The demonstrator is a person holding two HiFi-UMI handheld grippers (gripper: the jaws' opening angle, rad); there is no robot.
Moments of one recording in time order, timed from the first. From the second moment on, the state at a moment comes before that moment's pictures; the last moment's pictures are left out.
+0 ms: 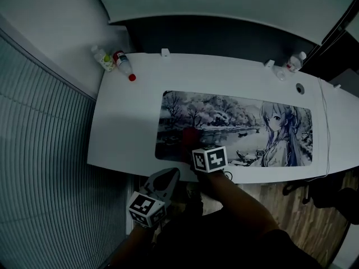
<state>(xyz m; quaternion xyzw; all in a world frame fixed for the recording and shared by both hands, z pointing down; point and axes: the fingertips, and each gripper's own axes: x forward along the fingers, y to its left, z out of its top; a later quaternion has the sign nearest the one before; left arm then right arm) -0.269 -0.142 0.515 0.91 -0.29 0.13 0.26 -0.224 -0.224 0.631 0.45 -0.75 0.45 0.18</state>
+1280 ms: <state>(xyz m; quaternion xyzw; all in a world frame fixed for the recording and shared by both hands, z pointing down) -0.174 -0.117 0.499 0.94 -0.21 0.14 0.25 -0.108 -0.185 0.636 0.50 -0.70 0.48 0.17</state>
